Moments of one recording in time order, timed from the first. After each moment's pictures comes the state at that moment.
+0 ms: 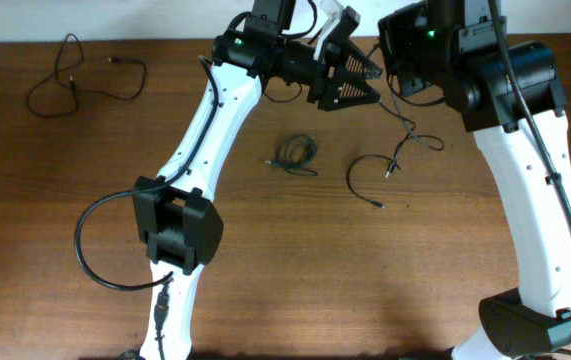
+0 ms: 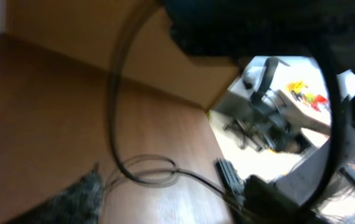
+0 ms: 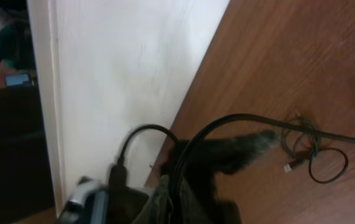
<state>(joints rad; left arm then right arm) -0.38 2.31 2.35 -0.77 1.39 0.27 0.32 1.78 2.21 -1.09 -0.03 1.44</state>
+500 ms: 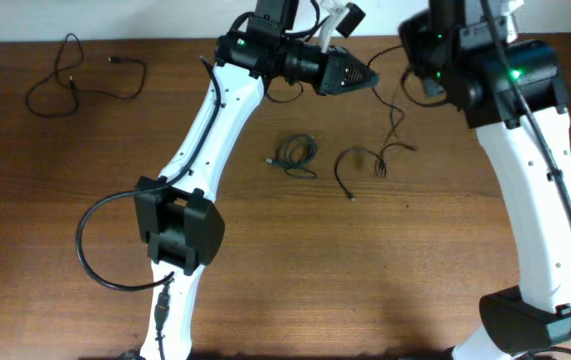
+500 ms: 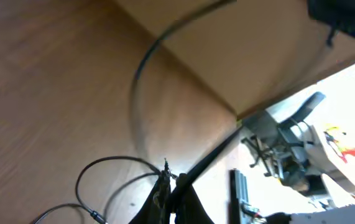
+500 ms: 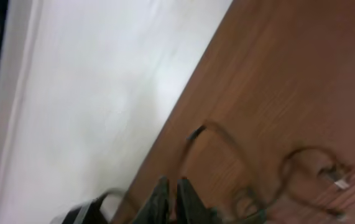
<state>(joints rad) -0.39 2.31 2.36 -0.83 1.13 0.01 0.28 1.79 2.21 -1.15 0.26 1.29</state>
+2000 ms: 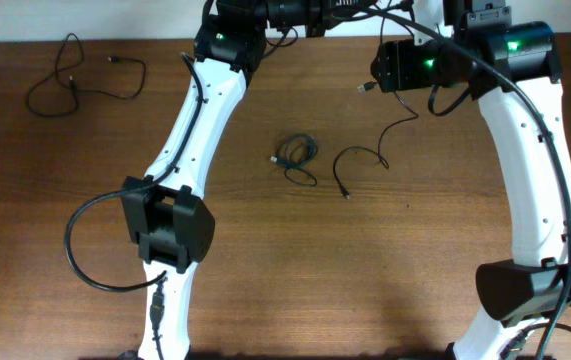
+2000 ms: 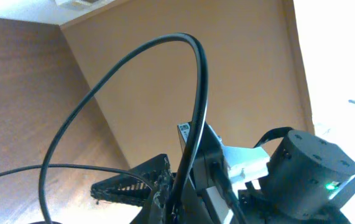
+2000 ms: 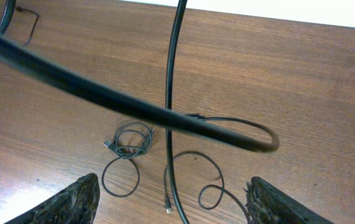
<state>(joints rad) -0.32 2.29 2.35 -0.01 1.15 -1.24 0.18 1.90 2.21 -1.23 -0.21 0.05</state>
